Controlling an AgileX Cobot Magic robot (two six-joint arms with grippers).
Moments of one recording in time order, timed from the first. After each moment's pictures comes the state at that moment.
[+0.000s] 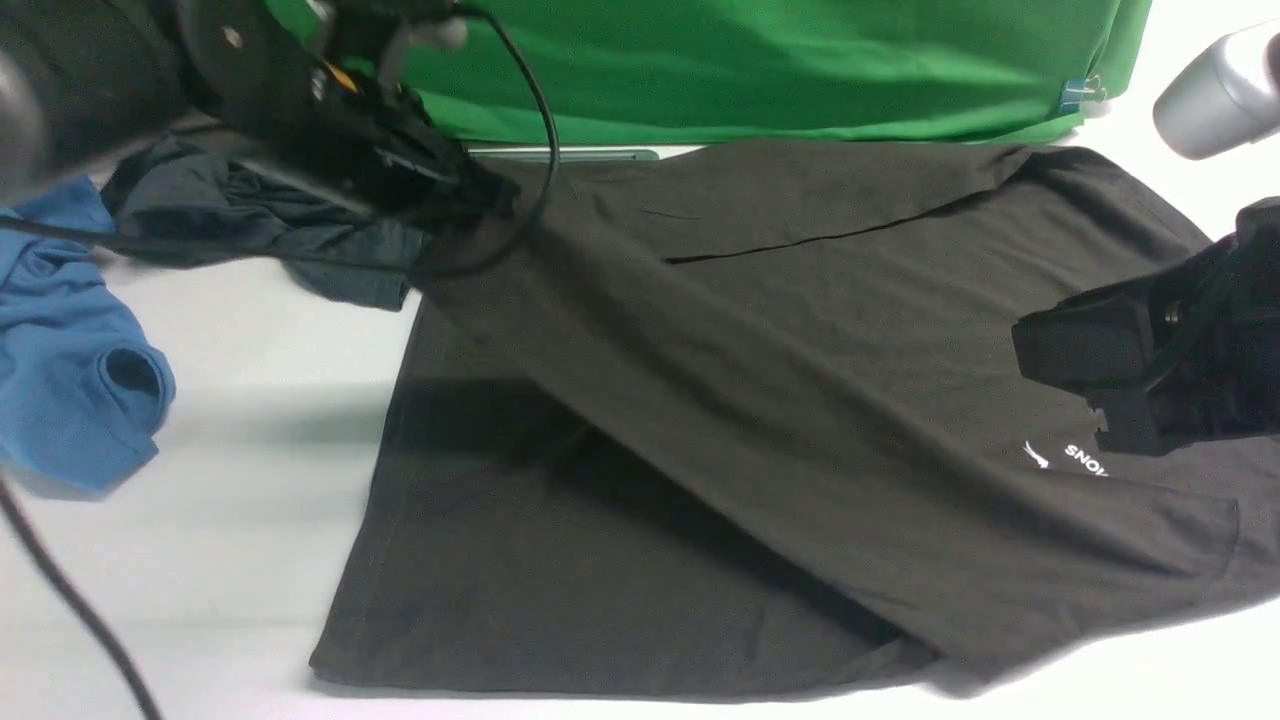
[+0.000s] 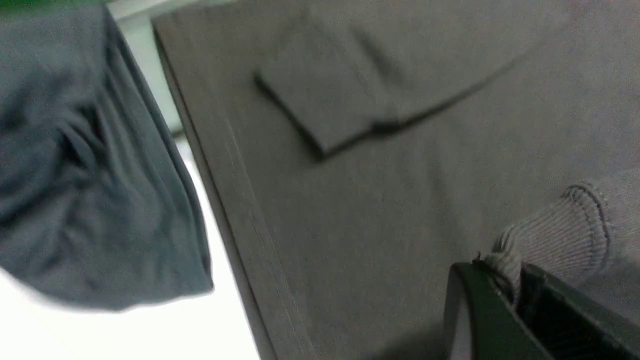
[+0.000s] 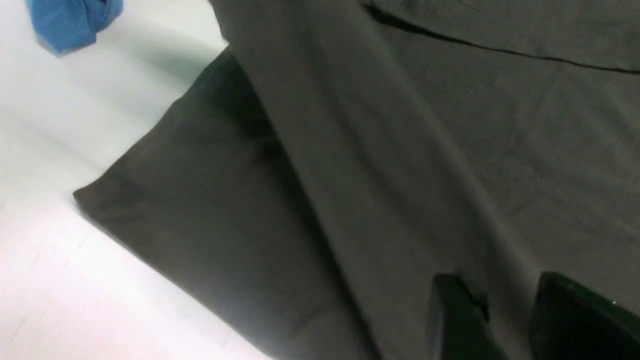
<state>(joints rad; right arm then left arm) 0.55 1.00 -0.96 0.05 0.75 0.09 -0.19 1.69 -1.36 -0.25 0.58 0.38</state>
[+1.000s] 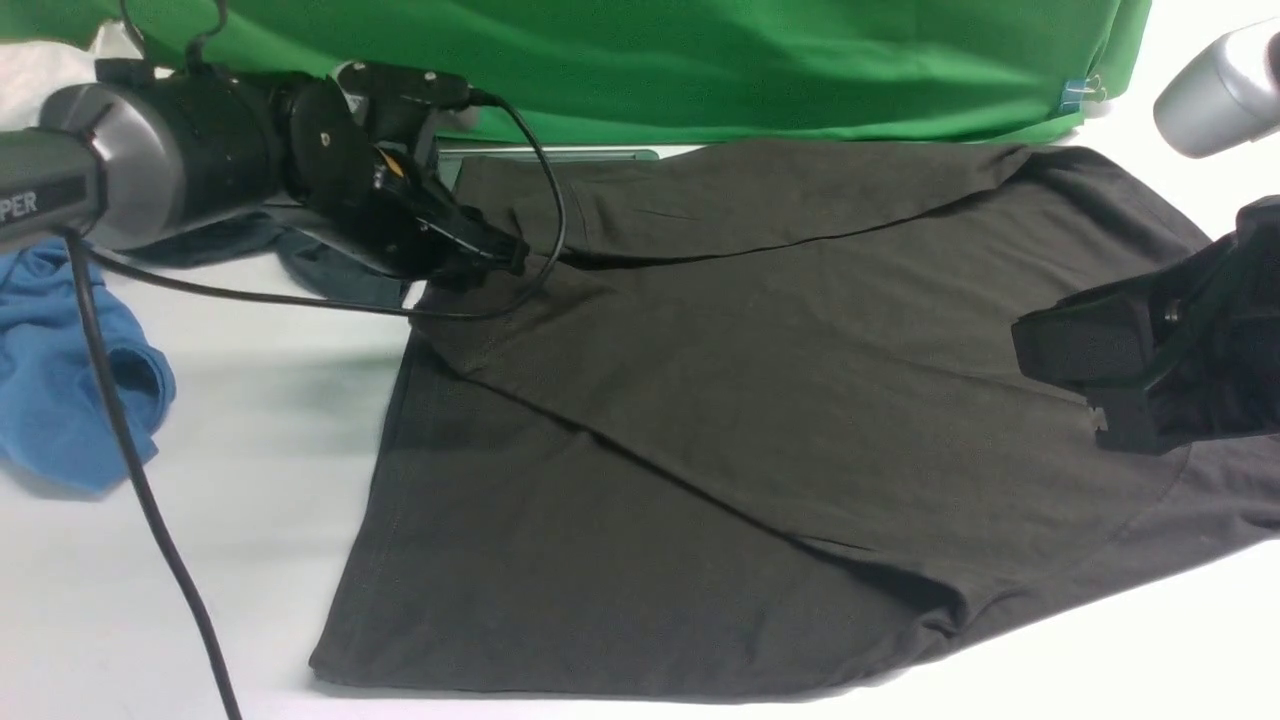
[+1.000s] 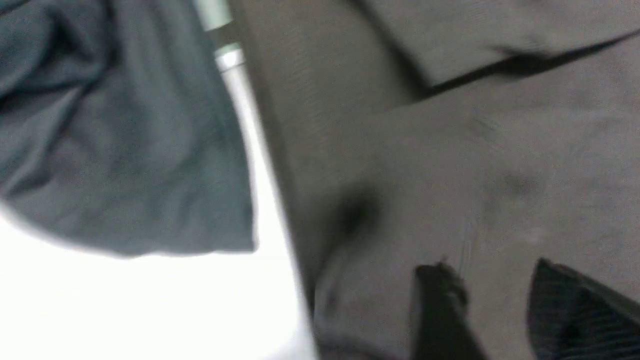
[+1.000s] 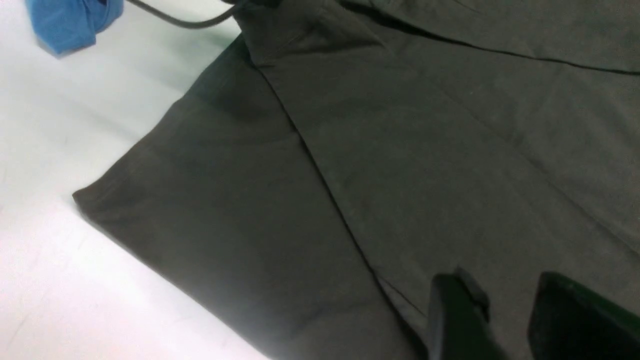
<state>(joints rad) 0.55 1.00 -0.96 0.05 0.75 0.09 -0.19 1.91 -1.37 -0.01 0.50 0.06</state>
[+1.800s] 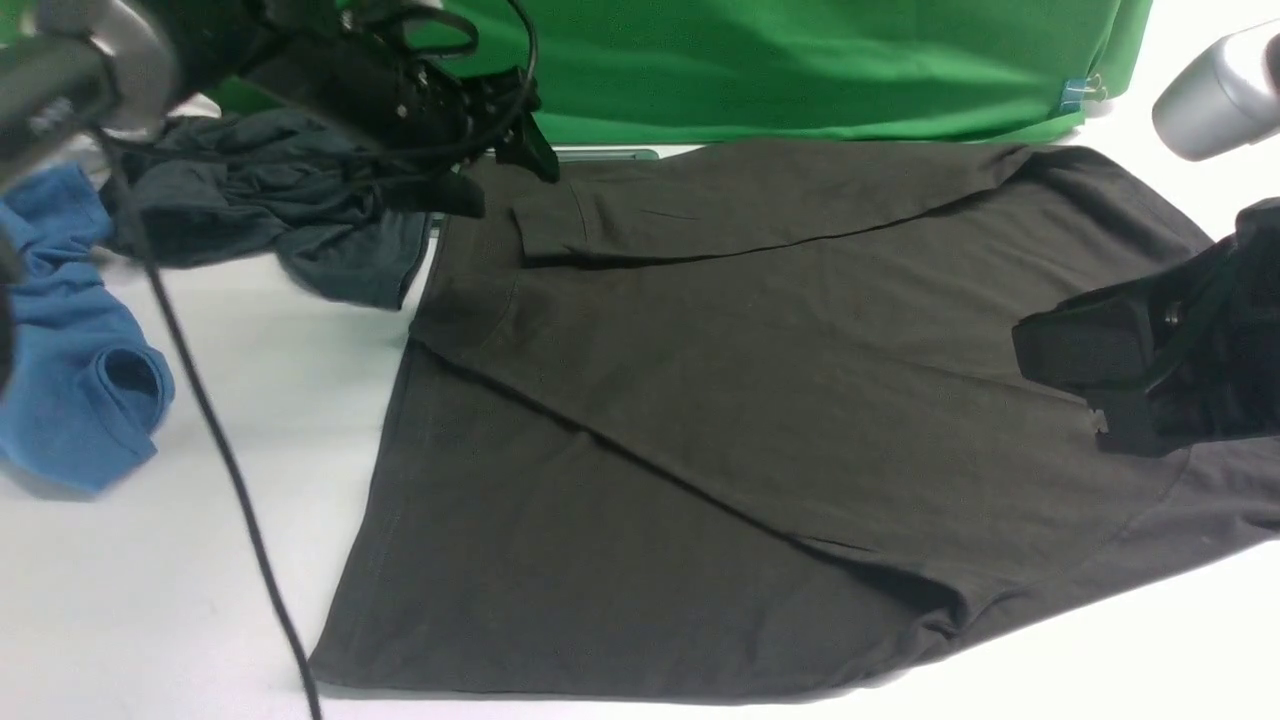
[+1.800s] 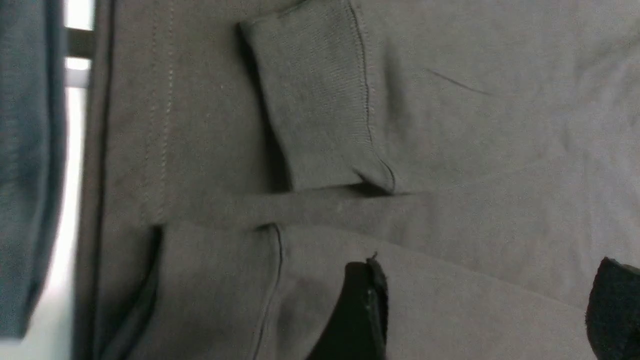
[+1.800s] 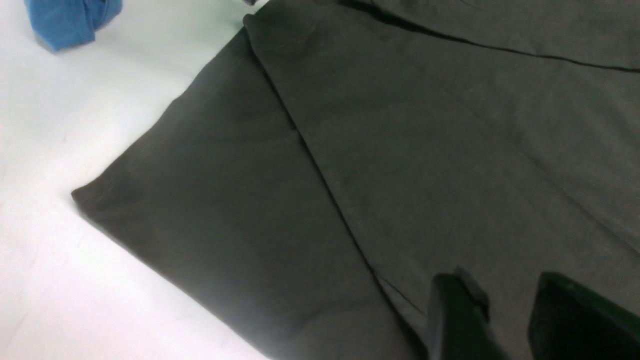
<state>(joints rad) 0.55 1.00 -0.96 0.05 0.75 0.09 -0.08 2.17 -1.85 -0.57 0.86 0.09</state>
